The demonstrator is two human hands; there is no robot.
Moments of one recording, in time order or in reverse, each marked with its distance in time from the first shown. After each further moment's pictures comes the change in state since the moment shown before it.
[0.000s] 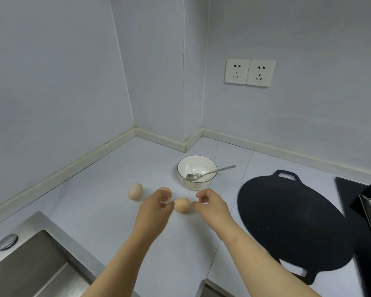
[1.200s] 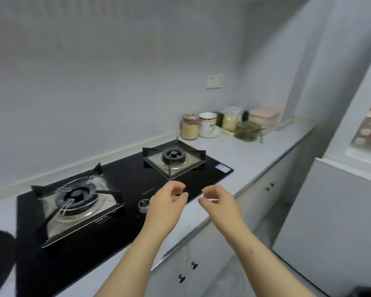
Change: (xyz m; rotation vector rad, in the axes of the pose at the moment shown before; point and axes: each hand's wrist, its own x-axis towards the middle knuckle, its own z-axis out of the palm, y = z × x) left_hand -0.412 0.294 0.389 -0.165 -1.040 0.743; right_hand -0.454 0.203 -0.411 0.117 1.270 0.237
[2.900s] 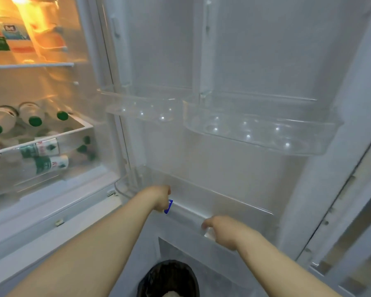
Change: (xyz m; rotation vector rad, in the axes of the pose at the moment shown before) left_hand -0.047 0.356 0.773 0.986 -1.476 1.403; right_hand -0.072 0.246 -0.601 -0.516 0.599 1.259
